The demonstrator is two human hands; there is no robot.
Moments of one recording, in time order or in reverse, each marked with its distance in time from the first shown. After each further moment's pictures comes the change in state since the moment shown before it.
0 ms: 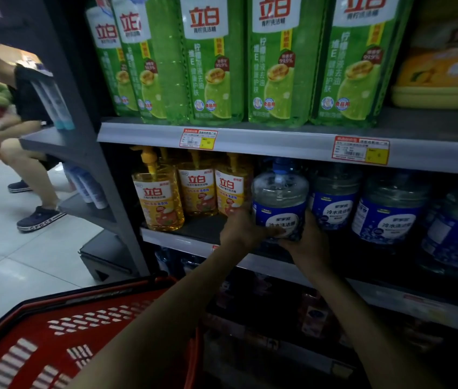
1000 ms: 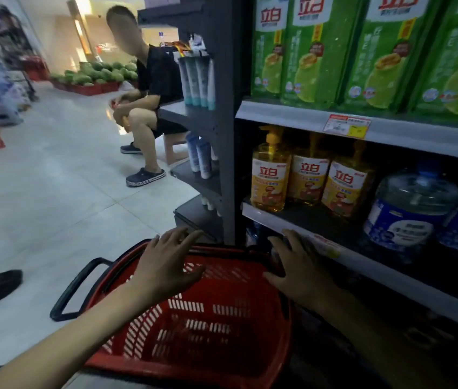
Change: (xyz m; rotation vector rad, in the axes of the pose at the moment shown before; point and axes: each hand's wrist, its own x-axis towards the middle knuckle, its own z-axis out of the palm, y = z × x) left_hand -0.228 -0.169 -0.253 0.929 0.114 -0.131; right_hand -0.118 -0.111 0.145 -0.646 -0.695 -0.450
